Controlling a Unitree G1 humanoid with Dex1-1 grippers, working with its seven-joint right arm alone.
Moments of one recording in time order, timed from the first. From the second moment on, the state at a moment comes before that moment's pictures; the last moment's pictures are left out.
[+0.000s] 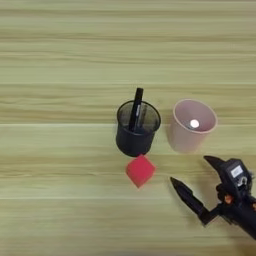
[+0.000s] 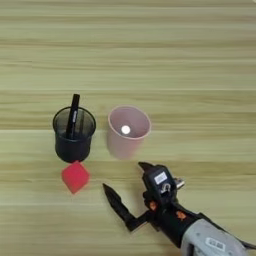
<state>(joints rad) 0.58 -0.40 -0.14 -0.69 0.24 0.45 0.53</state>
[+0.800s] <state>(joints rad) 0.51 -0.33 -0.15 -0.57 0.19 0.42 0.46</state>
